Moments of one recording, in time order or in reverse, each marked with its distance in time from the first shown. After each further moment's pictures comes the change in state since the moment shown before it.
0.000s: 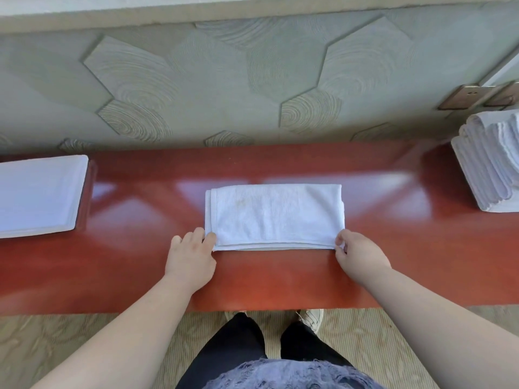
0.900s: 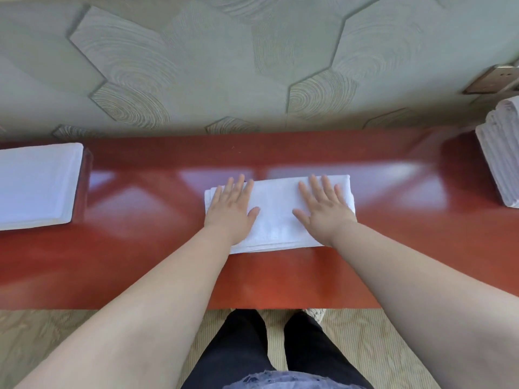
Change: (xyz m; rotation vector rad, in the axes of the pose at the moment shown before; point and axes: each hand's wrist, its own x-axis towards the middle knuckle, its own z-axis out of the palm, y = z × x) left_hand 0.100 0.049 -0.028 -0.241 -0.218 0.038; right_hand 0.078 -0.081 0.004 -0.393 -0.081 -0.264
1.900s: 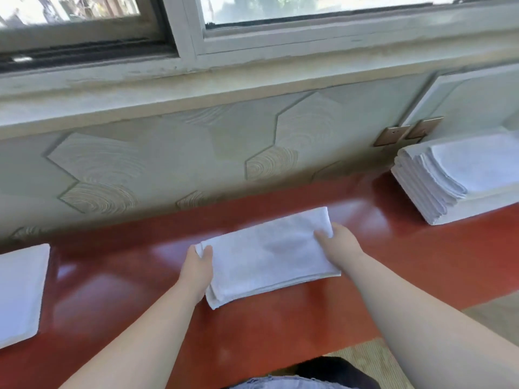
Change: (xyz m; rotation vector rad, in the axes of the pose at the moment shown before) left_hand 0.007 -0.009 -0.058 -1.120 0.167 -0.410; right_hand -0.056 0.042 -0.081 0.973 0.290 0.553
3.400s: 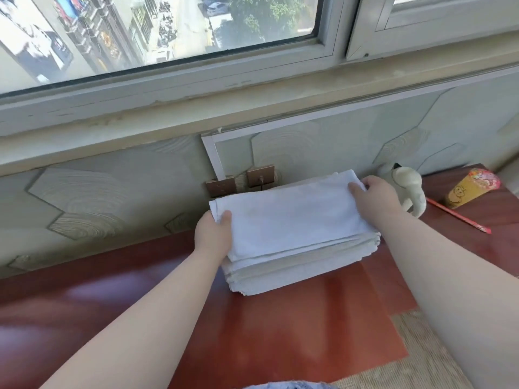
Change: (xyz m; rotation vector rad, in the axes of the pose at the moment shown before) left_hand -0.114 0.367 0.543 0.022 0.036 0.216; right_hand 0.317 0.244 -0.565 -0.075 0.293 -0.118
